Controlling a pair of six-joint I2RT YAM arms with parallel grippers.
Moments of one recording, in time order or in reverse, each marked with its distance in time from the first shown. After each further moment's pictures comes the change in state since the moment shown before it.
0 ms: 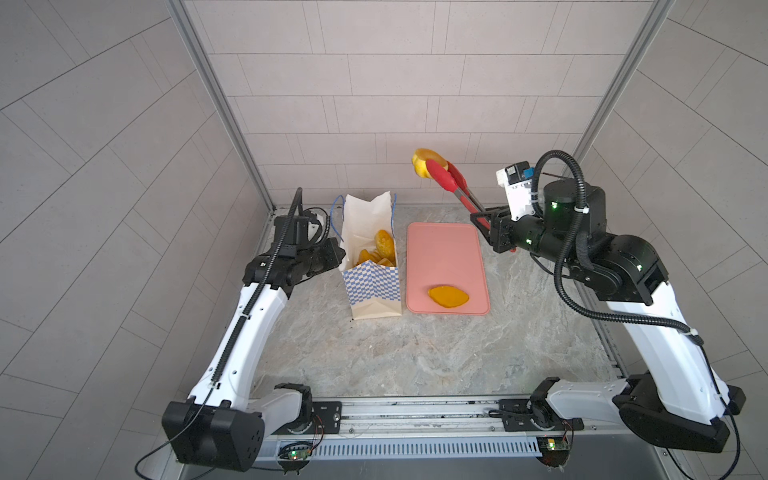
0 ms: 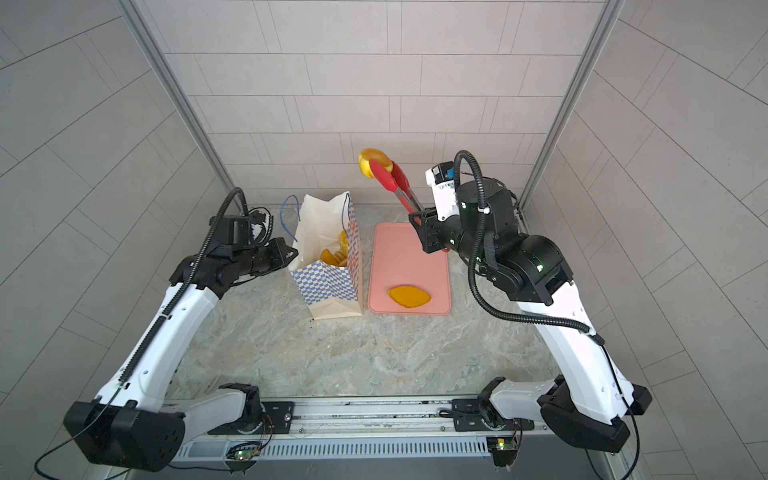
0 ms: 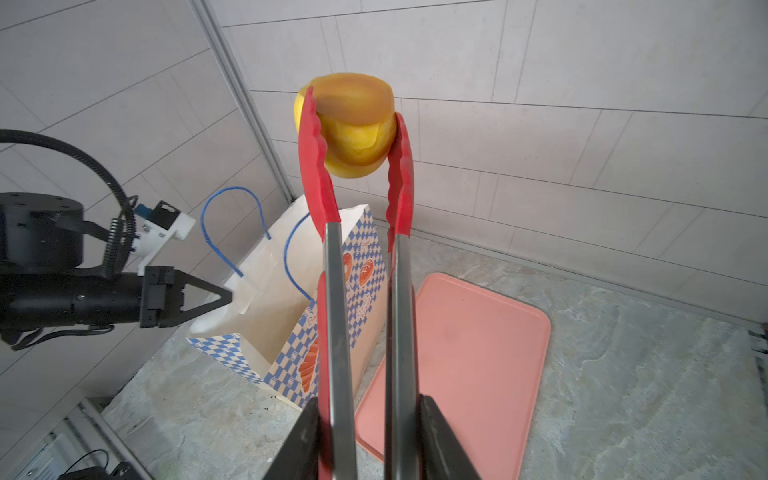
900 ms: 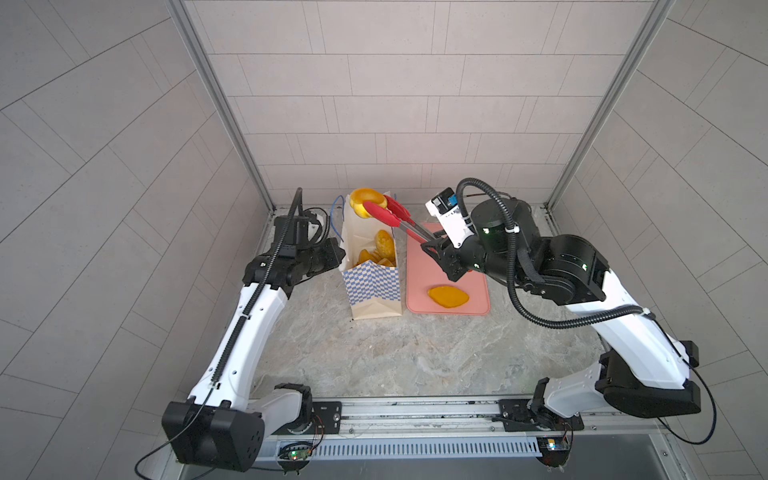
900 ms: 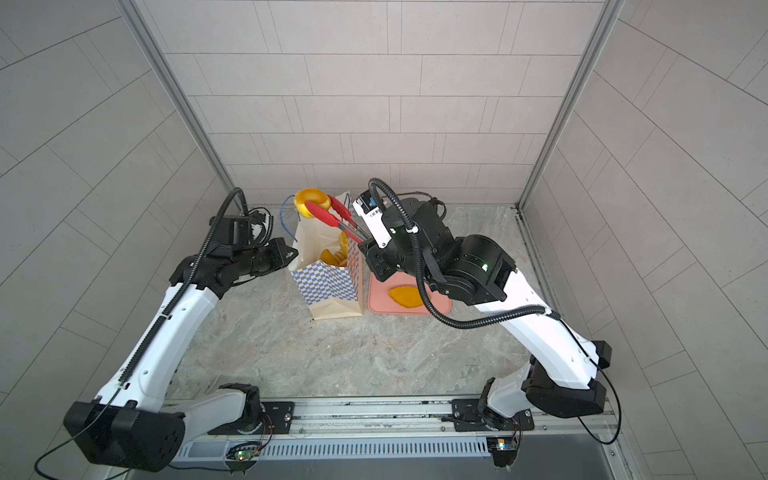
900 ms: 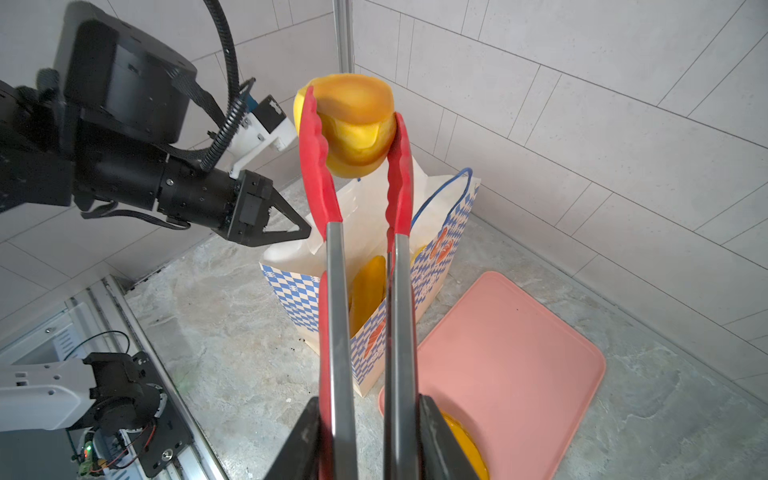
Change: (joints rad) left arm 0.000 0.000 0.000 0.000 0.000 0.000; right arm 0.352 0.182 0.122 -0.092 0.187 -0.098
